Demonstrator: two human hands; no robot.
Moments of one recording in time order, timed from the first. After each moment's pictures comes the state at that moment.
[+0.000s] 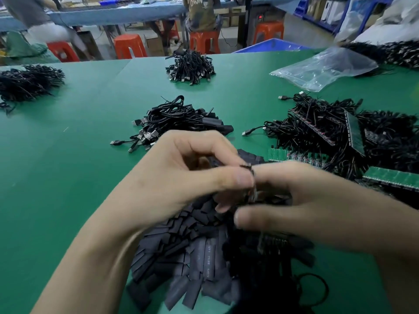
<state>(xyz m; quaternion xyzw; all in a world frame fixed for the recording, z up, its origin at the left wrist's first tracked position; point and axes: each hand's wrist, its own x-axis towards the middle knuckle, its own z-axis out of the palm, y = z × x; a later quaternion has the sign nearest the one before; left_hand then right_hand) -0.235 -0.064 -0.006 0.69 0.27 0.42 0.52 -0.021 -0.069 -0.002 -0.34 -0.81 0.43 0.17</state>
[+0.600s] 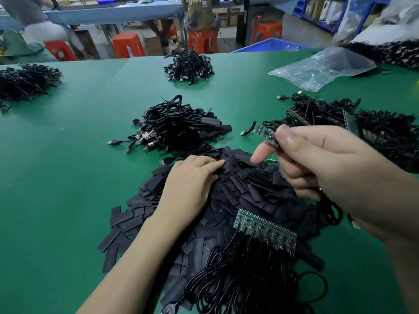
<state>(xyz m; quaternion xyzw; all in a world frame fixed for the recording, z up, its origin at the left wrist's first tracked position) -0.230 -0.013 -0.110 0.81 0.55 0.19 0.03 -0.006 -0.061 -0.002 -0.42 -0.65 0.52 0.36</state>
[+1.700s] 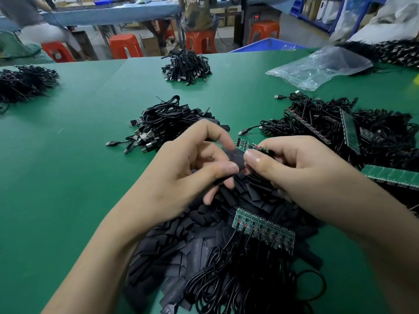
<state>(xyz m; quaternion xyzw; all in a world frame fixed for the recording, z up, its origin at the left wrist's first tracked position) -0.234 -0.048 -0.033 0.74 0.32 0.41 0.43 -0.019 -0.062 -0.012 -0.48 -0.72 0.38 0.32</state>
